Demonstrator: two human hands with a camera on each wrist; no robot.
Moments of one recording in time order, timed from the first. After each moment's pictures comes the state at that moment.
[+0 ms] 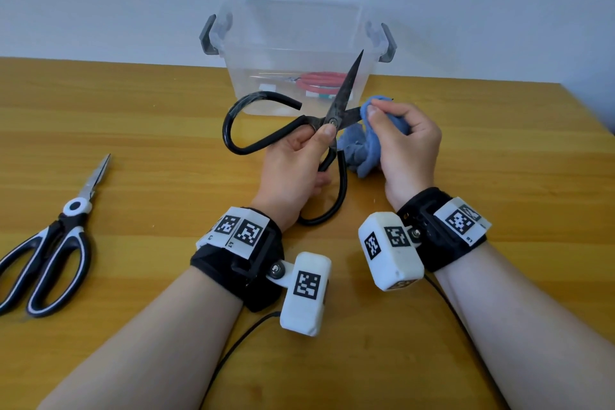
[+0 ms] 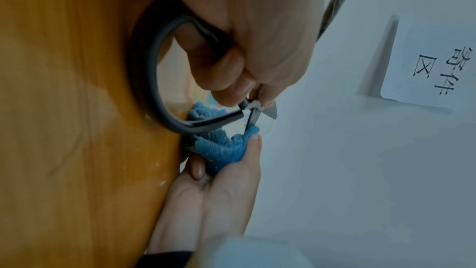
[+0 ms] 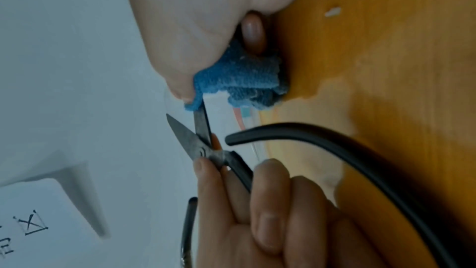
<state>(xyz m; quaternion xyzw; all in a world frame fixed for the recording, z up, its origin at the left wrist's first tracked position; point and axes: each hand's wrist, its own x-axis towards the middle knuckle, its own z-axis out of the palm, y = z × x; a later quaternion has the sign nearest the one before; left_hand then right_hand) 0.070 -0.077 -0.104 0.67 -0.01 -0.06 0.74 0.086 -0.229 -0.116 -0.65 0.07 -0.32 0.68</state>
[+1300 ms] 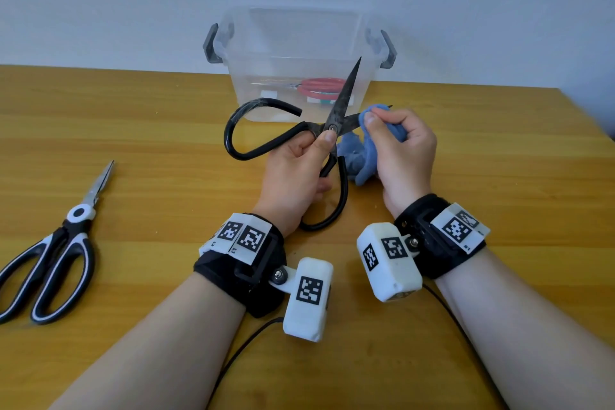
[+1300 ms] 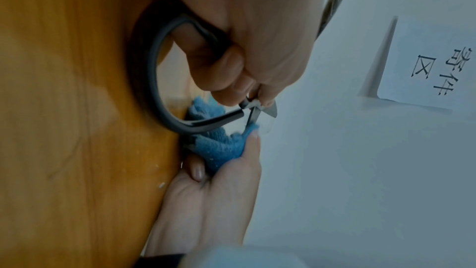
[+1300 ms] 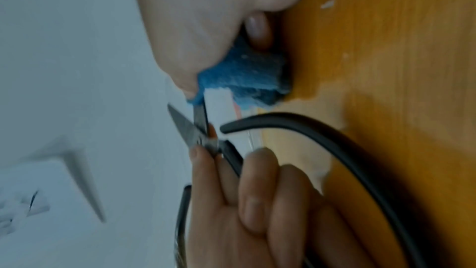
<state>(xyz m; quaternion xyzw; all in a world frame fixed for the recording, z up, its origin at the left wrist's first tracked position) 0.070 -0.076 -0.102 0.66 -0.03 -0.07 0.75 0.087 -0.226 -0.118 -0.66 0.07 -0.31 0.68</state>
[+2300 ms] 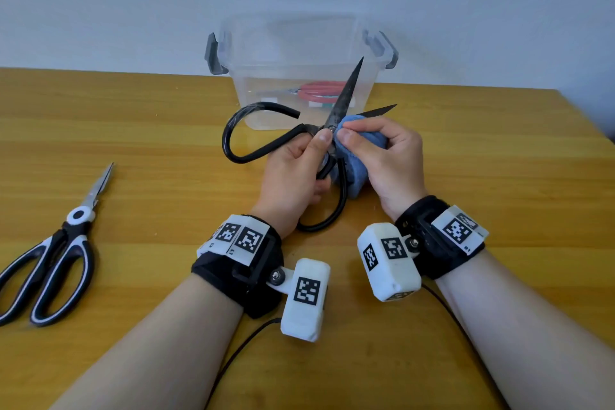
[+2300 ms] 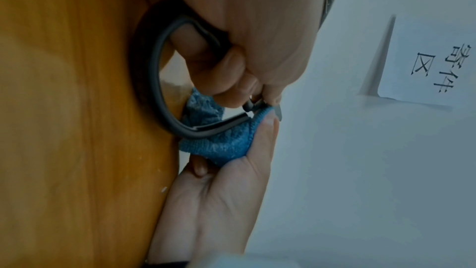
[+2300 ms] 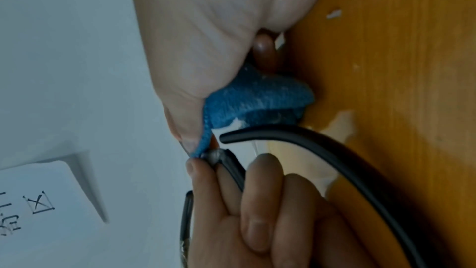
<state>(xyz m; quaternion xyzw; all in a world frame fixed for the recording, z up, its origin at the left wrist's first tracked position) 0.071 -0.075 -0.102 0.66 -0.05 -0.07 0.75 0.076 -0.220 -0.111 -0.70 -0.02 -0.23 0.68</state>
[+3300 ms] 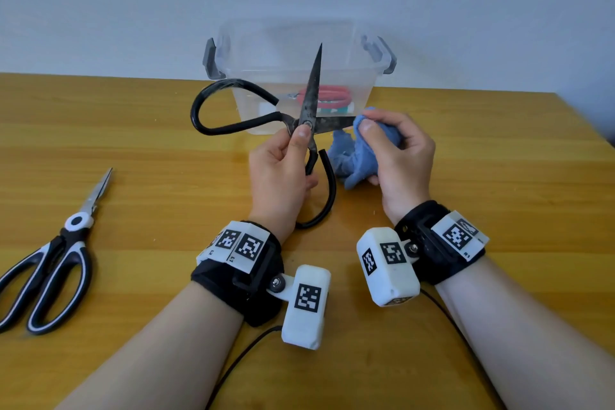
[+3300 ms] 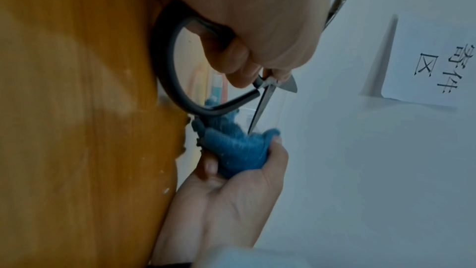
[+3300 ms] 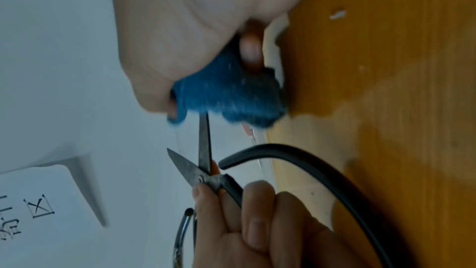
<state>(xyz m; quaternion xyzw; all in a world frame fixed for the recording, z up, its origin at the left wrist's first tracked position) 0.076 -0.075 -0.104 0.64 -0.01 0.07 0.76 0.075 -0.222 -0.108 -0.65 0.04 -0.27 0.71</state>
